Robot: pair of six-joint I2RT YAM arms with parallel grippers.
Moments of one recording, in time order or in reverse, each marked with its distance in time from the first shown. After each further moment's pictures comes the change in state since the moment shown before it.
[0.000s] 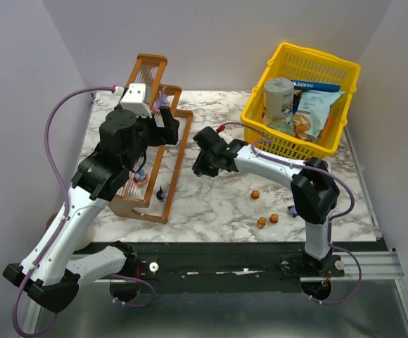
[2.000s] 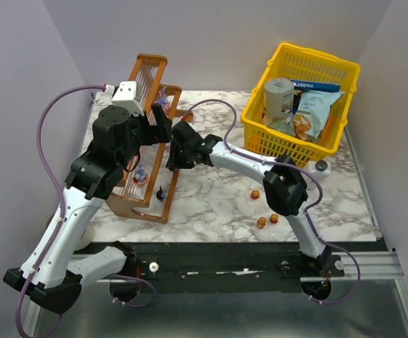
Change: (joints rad) left arm 0.063 0.000 0.042 -0.079 0.016 -0.031; right arm 0.072 0.273 0.370 0.016 -0.120 -0.321
